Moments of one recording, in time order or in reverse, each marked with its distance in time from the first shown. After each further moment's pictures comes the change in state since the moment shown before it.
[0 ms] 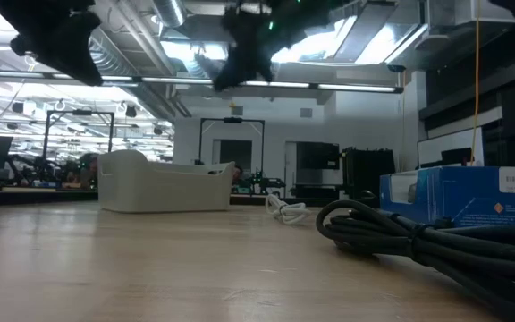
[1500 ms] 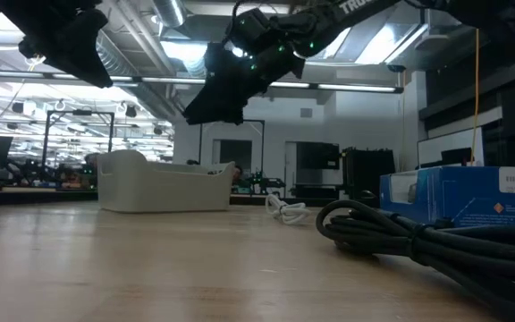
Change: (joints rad) left arm -0.028 0.094 0.000 0.093 -0.014 0.033; right arm -0.068 0.163 0.010 0.174 -0.377 0.001
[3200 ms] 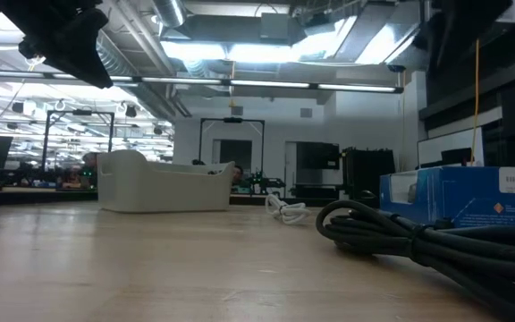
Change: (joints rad) left arm 0.000 0.000 0.000 0.008 0.007 -0.001; right arm 0.529 -0.927 -0.652 -0.761 0.498 0.365
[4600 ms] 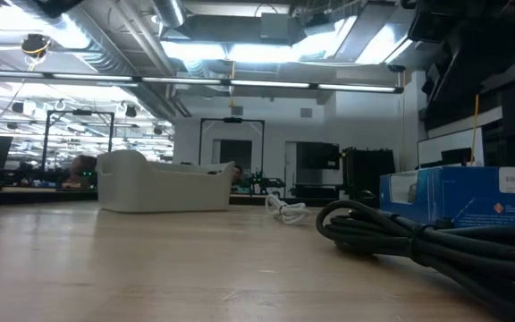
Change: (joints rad) left arm -0.213 0.047 0.075 0.767 0.781 0.706; right arm 0.037 -0.135 -0.390 0.516 -0.029 0.154
